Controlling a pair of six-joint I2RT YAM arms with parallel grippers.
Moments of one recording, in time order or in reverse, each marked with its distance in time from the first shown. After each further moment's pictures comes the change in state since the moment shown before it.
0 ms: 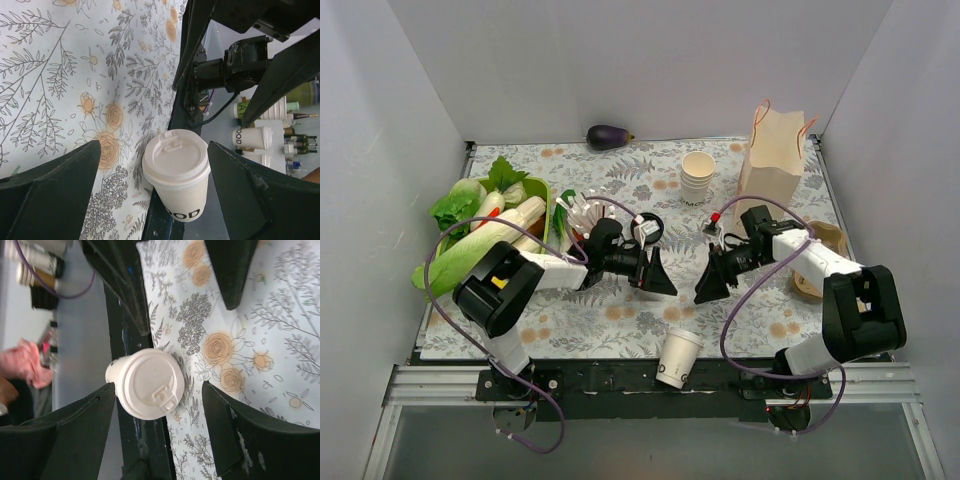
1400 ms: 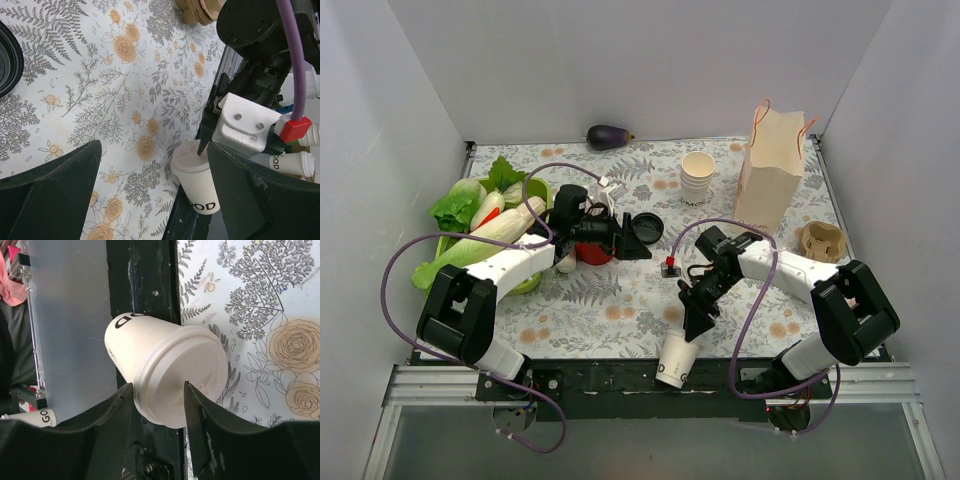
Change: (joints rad) left arm 0.212 -0.248 0.157 -0.461 -0.039 0.300; right arm 0.382 0.017 0.004 -0.122 0.201 -0.126
